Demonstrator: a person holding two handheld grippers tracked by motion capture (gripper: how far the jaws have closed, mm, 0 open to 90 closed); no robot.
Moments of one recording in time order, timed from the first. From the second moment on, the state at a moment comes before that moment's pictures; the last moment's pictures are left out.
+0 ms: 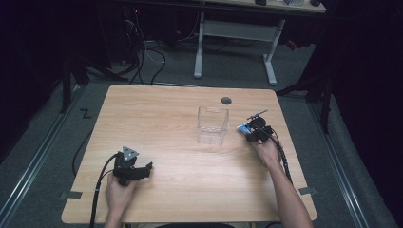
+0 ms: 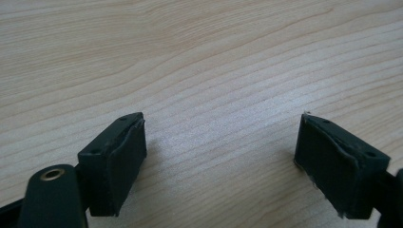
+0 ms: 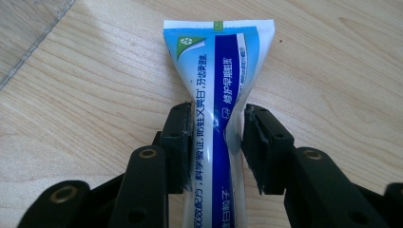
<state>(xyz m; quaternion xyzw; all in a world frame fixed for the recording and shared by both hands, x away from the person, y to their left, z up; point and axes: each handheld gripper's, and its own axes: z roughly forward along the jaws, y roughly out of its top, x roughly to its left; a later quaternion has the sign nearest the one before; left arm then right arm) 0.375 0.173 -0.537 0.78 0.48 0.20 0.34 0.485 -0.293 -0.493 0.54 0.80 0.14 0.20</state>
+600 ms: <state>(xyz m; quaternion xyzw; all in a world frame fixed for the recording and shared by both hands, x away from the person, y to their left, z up) 0.375 0.173 -0.537 0.78 0.48 0.20 0.34 0.498 -0.300 -0.496 0.56 0.81 0.13 0.15</state>
